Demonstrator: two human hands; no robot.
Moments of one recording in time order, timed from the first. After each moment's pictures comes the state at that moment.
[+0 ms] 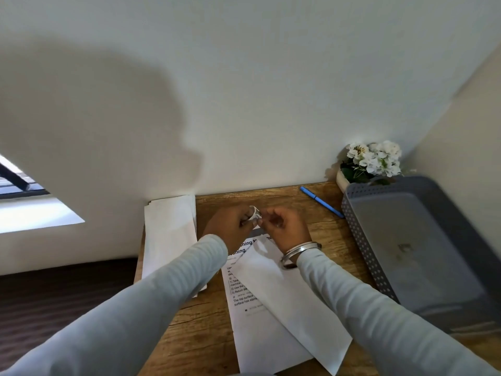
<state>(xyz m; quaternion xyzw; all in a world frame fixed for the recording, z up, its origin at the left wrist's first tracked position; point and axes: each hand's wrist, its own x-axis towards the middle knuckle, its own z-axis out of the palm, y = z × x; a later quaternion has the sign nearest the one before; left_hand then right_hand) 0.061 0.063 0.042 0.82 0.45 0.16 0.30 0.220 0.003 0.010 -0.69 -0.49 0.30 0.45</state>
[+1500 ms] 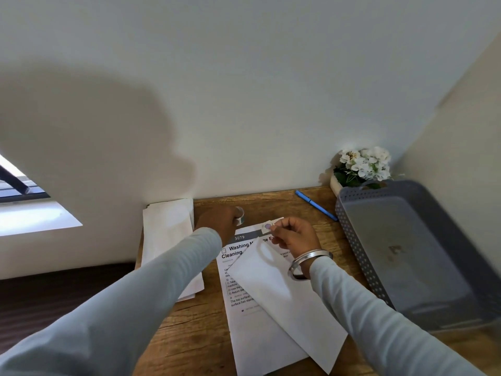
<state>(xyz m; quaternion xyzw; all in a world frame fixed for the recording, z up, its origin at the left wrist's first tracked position) 0.055 0.088 0.035 0.86 0.48 0.03 0.18 0.228 -0.027 0.032 -0.69 -0.28 0.43 0.51</state>
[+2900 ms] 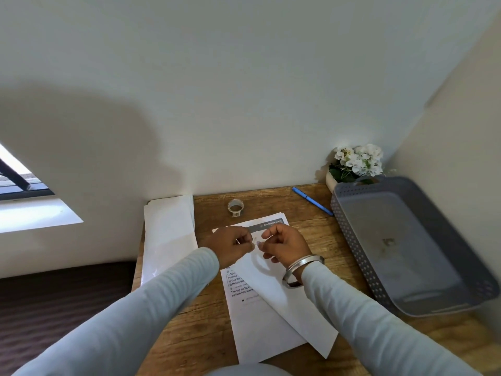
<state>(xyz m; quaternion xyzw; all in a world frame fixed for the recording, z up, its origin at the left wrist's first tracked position) 0.040 0.028 0.029 0.77 0.45 0.07 0.45 0.204 -0.055 0.030 -0.72 -0.36 0.43 0.41</state>
